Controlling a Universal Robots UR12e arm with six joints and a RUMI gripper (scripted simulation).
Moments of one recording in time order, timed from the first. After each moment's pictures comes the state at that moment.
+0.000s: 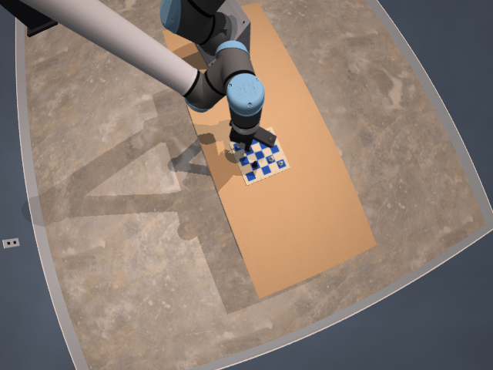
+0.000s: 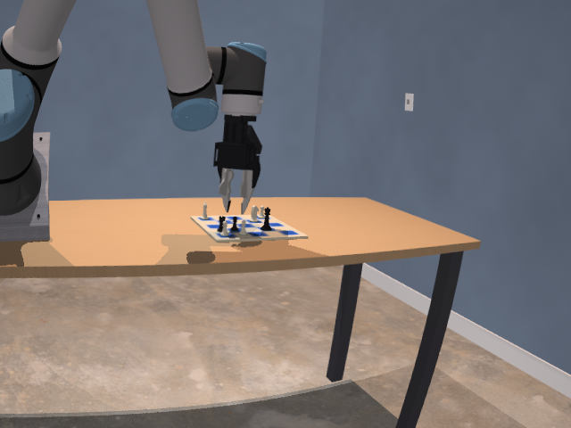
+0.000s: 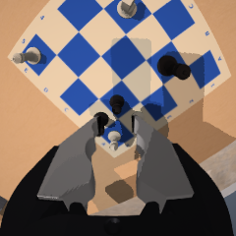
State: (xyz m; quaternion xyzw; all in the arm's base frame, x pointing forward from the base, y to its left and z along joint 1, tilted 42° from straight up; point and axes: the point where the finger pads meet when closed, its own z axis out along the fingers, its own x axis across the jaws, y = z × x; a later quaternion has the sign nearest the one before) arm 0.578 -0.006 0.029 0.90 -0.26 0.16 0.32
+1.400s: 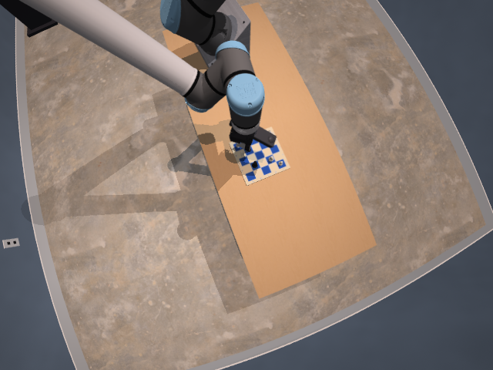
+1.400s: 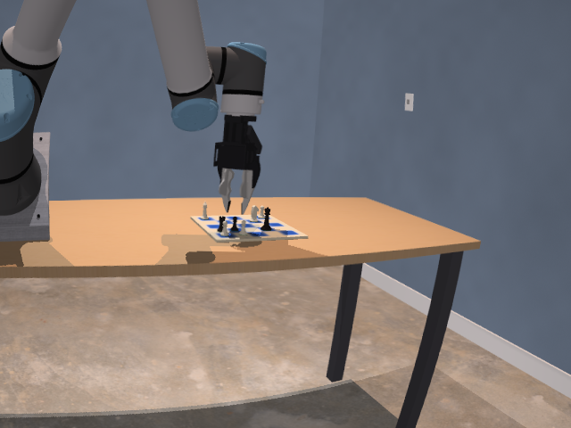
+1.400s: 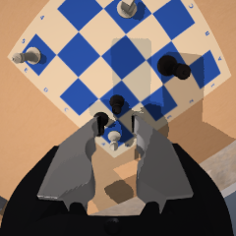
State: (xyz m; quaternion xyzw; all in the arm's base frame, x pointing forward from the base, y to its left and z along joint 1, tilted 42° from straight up) arm 0.578 -0.007 0.029 0.90 -0.26 0.16 0.32
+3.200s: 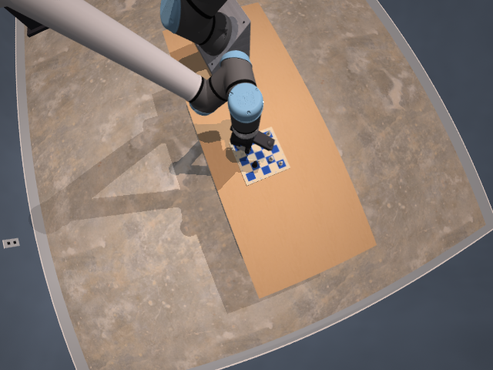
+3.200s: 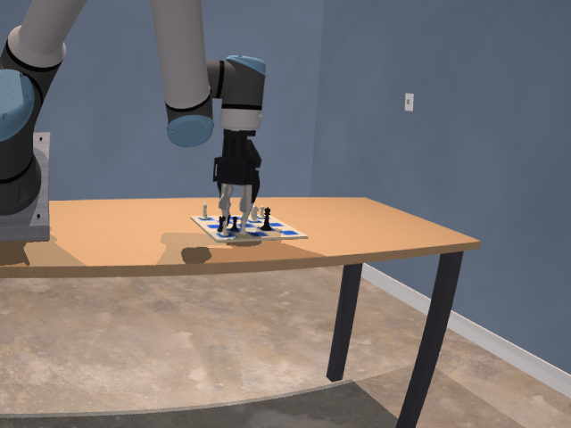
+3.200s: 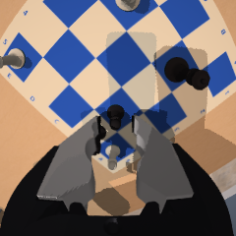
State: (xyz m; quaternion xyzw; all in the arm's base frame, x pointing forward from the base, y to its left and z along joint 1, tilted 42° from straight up) arm 0.583 -0.028 0.005 0.90 -0.26 0.16 0.32
